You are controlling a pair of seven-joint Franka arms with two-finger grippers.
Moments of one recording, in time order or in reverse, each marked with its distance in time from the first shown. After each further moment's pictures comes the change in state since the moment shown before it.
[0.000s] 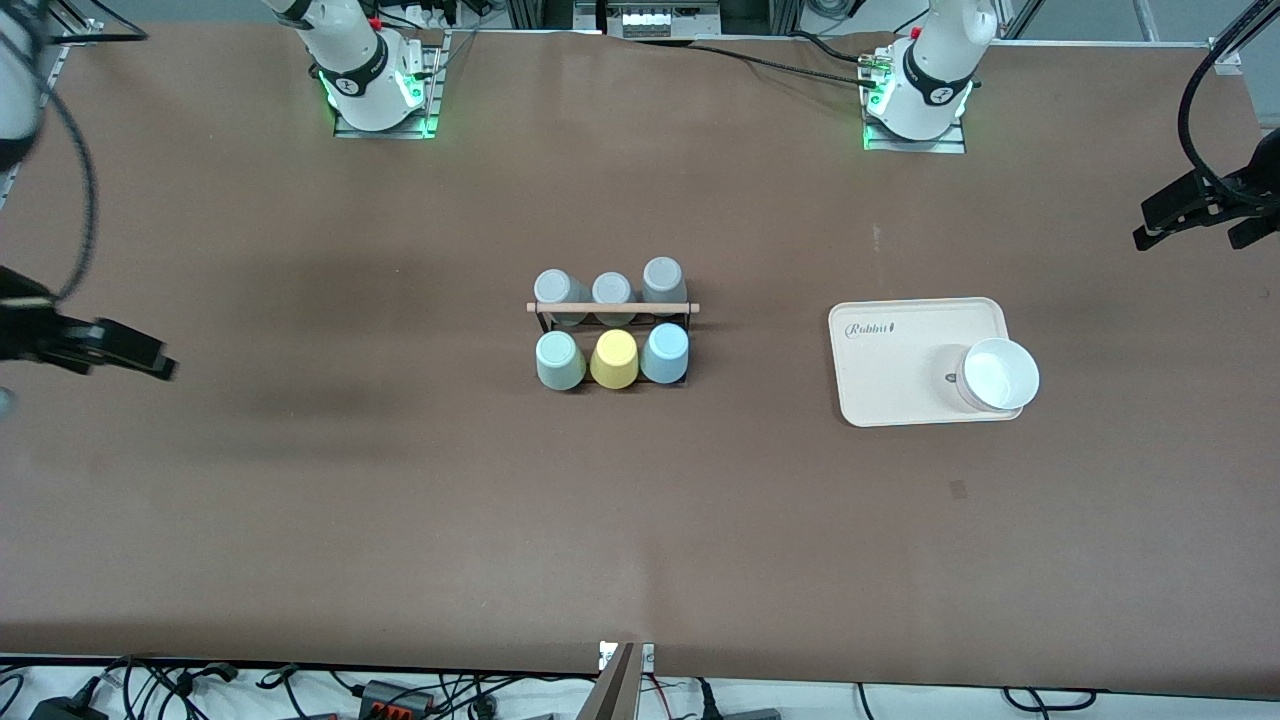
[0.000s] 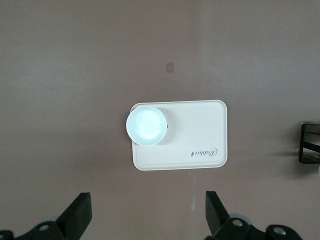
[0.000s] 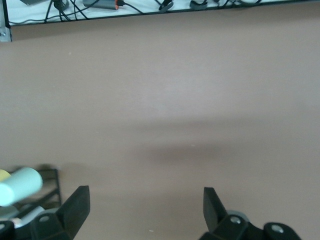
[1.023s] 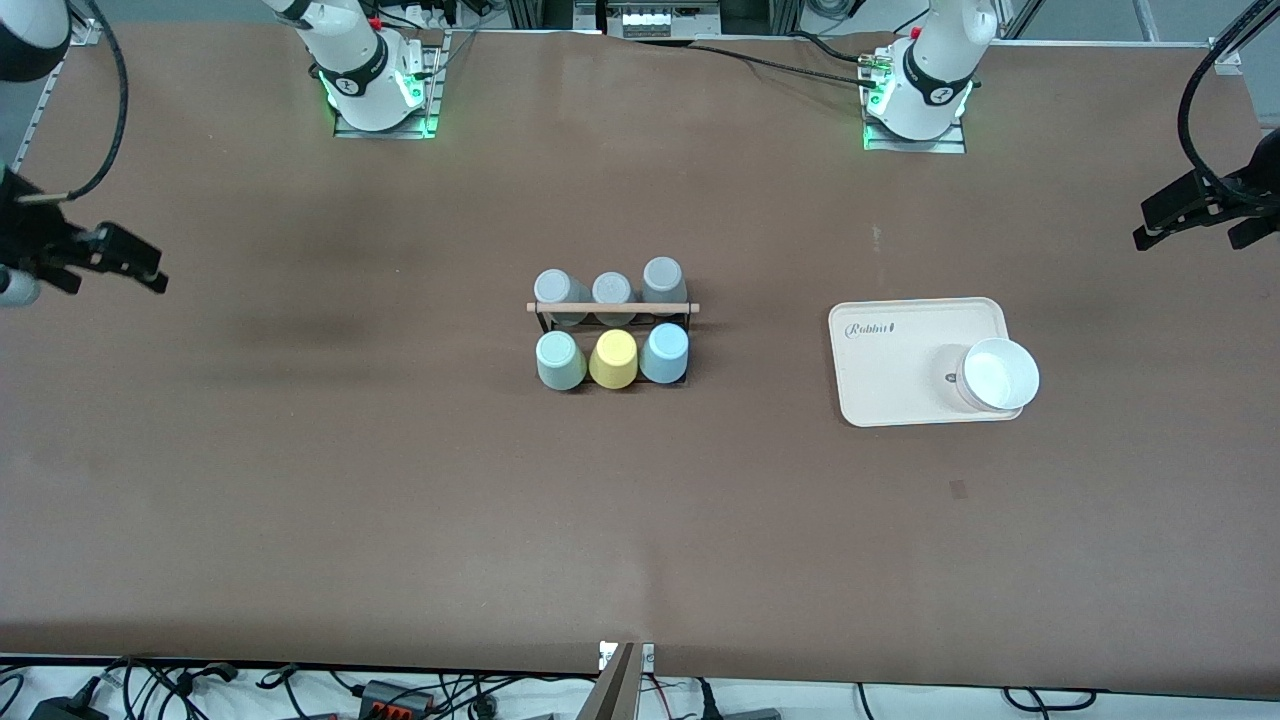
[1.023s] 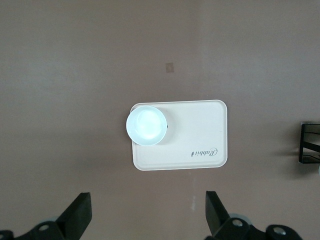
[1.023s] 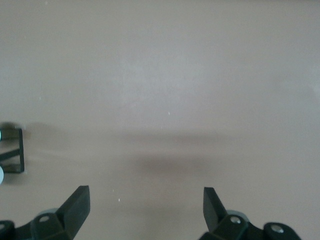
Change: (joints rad) left arm 0.000 0.000 0.000 0.000 0.000 0.000 0.002; right arm -0.005 -0.375 0.010 -0.546 -0.077 0.153 -0.064
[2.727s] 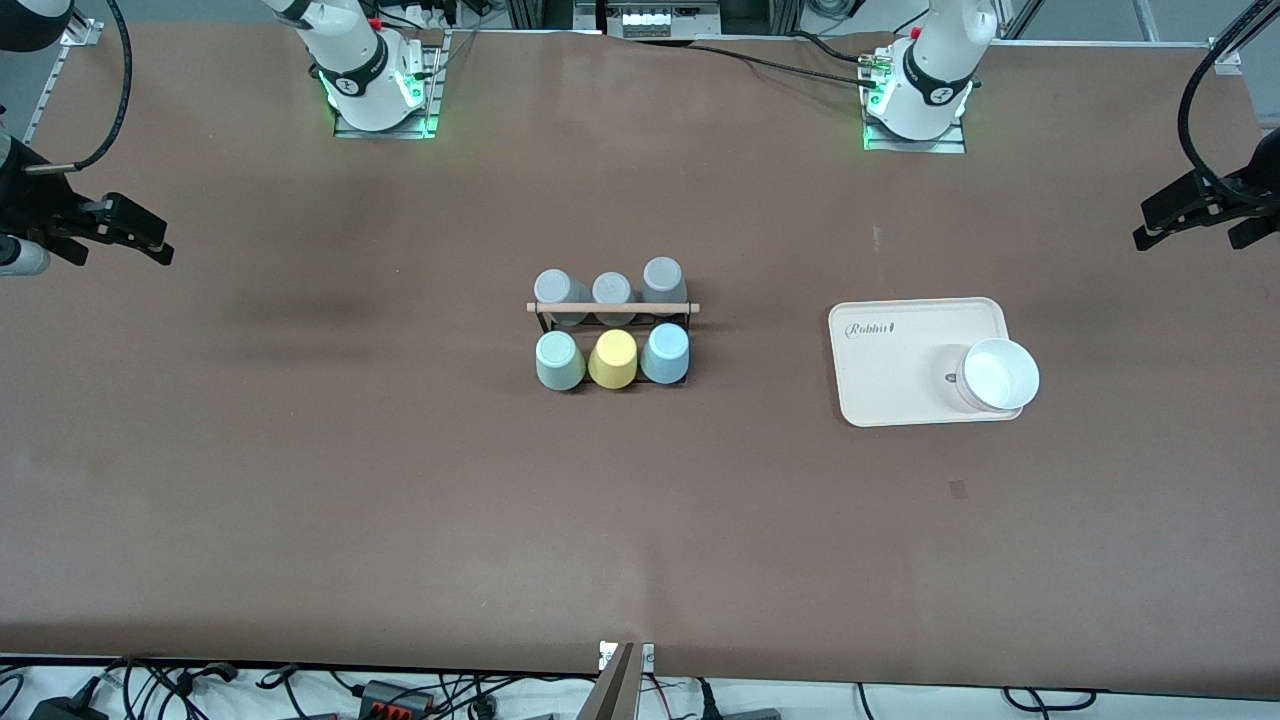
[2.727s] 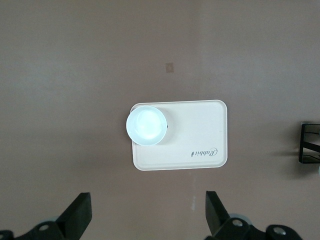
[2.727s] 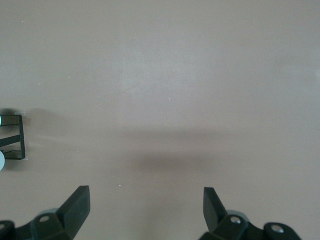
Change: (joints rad) left arm 0.000 0.000 0.000 0.000 0.000 0.000 0.000; right arm -0.005 -0.037 0.000 -0.027 0.000 -0.034 0.000
